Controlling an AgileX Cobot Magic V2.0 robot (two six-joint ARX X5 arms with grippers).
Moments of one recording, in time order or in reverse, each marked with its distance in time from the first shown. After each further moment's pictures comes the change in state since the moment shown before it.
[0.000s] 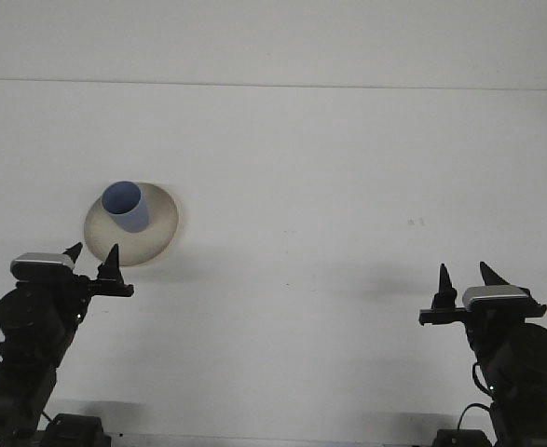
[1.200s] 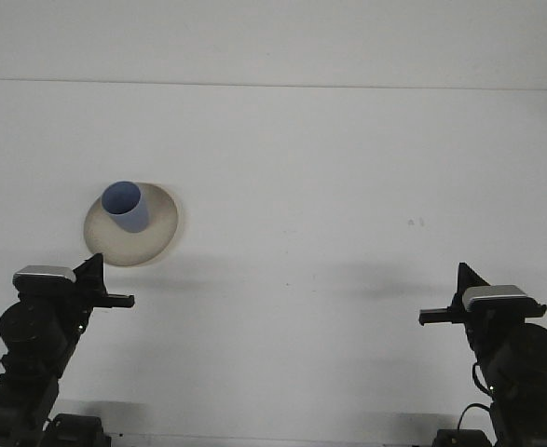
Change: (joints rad) left arm 0.000 -0.059 -0.065 -0.003 0.000 0.000; right arm 0.000 0.000 0.000 0.000 0.000 0.000
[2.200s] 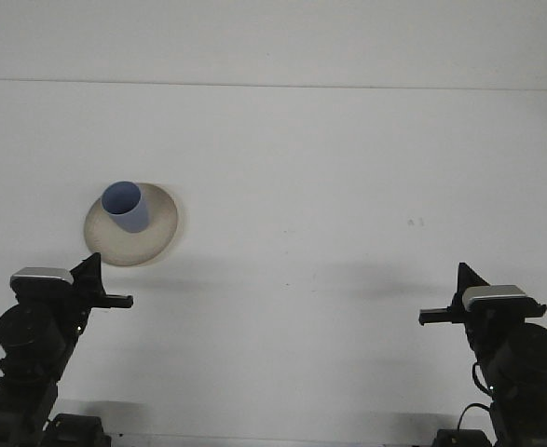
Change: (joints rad) left arm 0.000 -0.026 -0.001 0.009 -0.007 0.000; right arm 0.000 0.000 0.000 0.000 0.000 0.000
